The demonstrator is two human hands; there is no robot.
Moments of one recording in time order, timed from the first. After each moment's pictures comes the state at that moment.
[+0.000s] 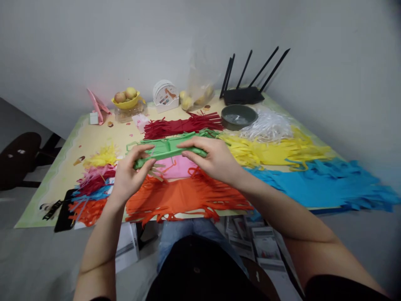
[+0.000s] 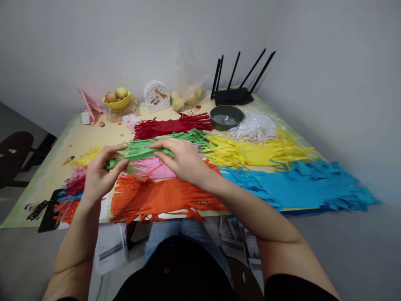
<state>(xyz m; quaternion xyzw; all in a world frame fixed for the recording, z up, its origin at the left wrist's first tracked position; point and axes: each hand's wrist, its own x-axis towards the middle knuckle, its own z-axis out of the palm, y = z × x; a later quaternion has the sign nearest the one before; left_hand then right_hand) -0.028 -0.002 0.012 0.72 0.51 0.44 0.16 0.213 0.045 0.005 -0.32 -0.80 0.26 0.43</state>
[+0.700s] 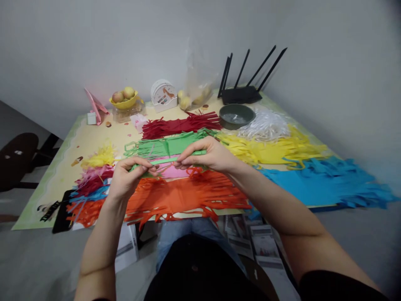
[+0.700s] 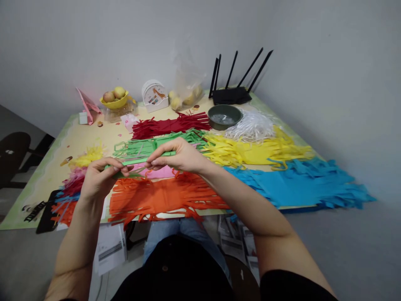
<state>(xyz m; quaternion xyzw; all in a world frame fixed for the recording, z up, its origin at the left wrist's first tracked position) -0.021 -0.002 -0.001 0.49 0.41 0.56 0.53 0.216 0.063 -0.003 -0.20 -0.61 0.68 0.36</state>
